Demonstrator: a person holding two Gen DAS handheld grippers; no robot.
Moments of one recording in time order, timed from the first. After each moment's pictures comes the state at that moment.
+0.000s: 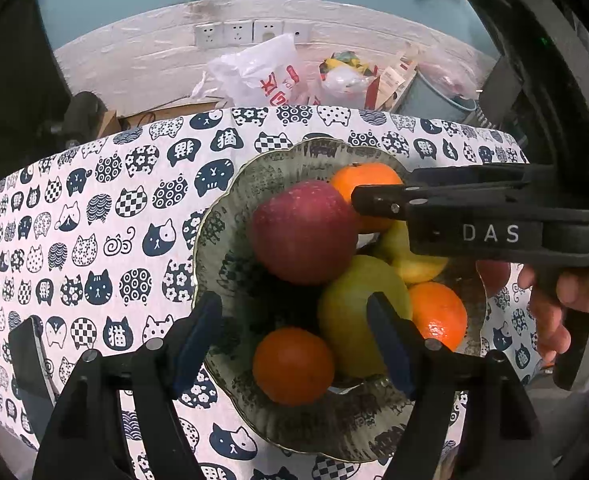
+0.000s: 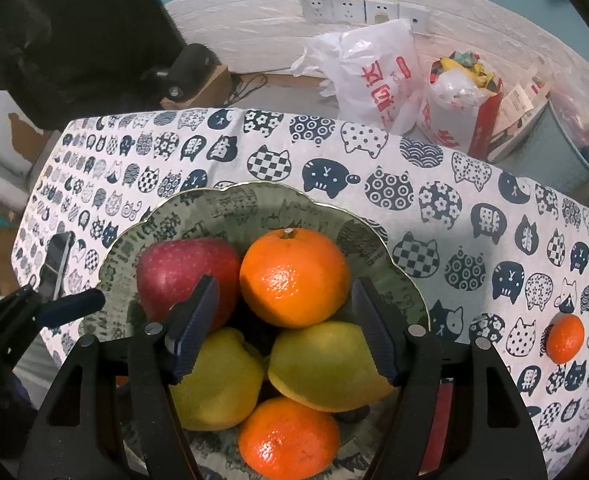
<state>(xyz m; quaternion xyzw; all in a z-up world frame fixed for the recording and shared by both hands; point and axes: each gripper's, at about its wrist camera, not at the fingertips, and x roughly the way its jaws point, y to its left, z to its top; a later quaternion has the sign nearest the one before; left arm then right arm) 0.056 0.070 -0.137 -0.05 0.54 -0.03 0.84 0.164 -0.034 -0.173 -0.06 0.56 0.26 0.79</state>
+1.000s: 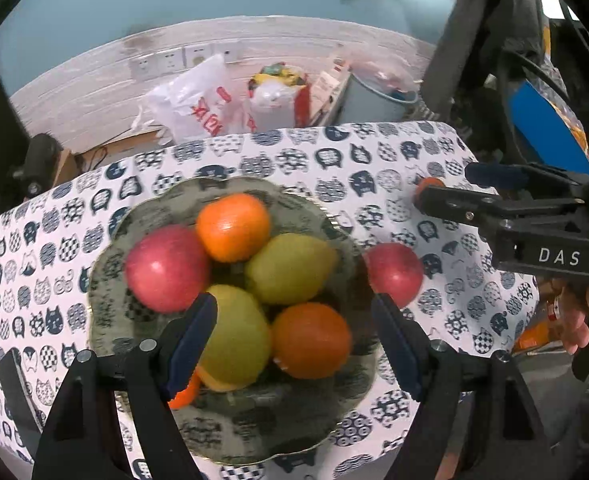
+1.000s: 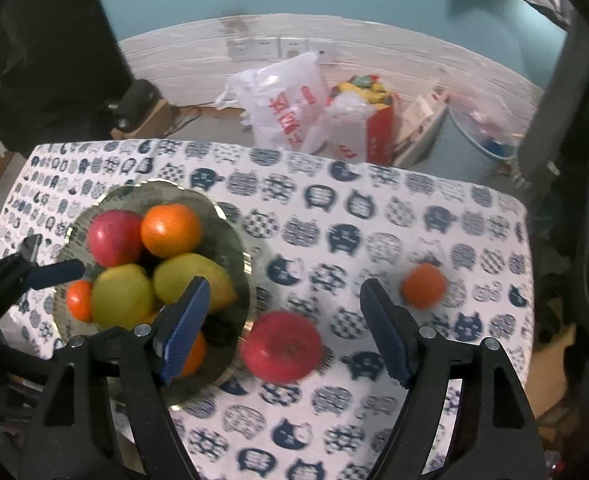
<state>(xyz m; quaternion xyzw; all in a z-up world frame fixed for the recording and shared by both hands) 0.059 -0.023 -0.103 -0.02 0.52 -0.10 0.85 0.124 -0.163 -0.109 -0.08 0.51 0.17 0.84</state>
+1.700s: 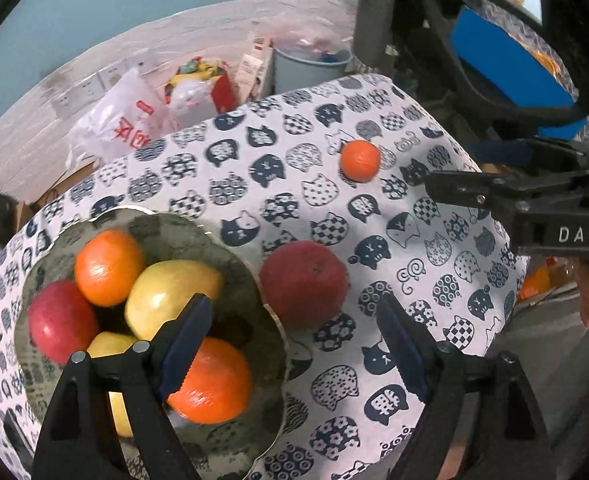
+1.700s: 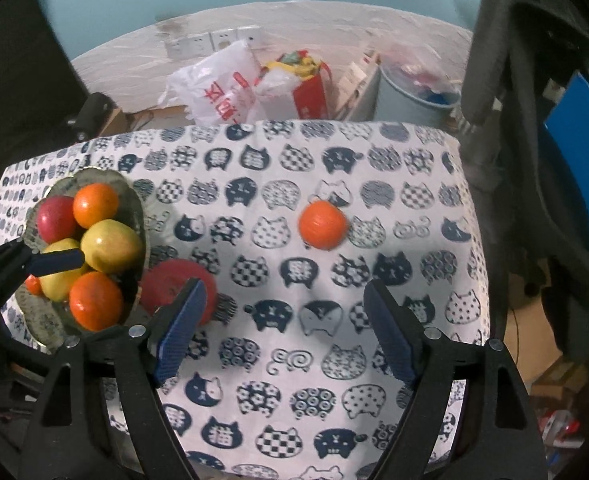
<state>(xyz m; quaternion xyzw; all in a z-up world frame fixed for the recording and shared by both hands) 0.075 -0.125 -0.125 0.06 0.54 -0.19 0.82 0.108 -0.271 -0.124 -0.04 0.53 0.10 0.84</state>
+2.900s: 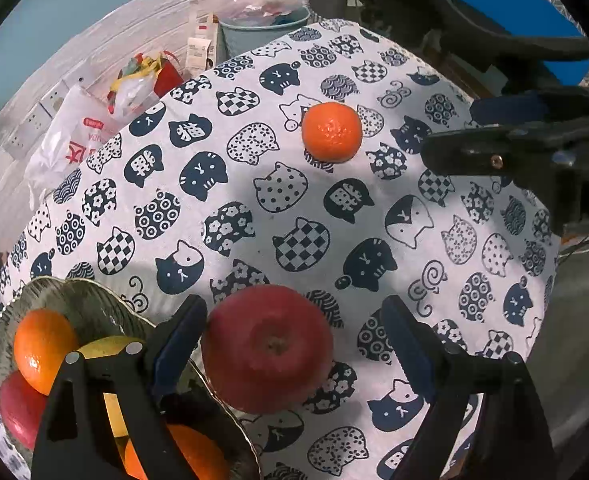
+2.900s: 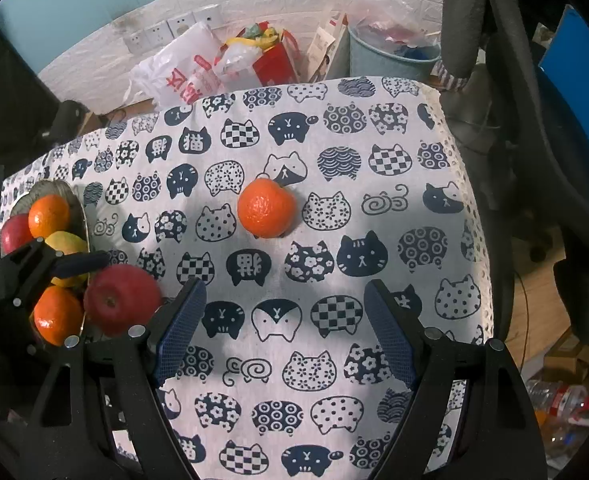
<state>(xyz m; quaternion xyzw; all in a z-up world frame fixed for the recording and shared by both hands) 0.114 -0.184 -0.180 0.15 0.56 -0.22 0.78 0.136 -0.312 -0.160 0.00 0.57 0.08 0.82</state>
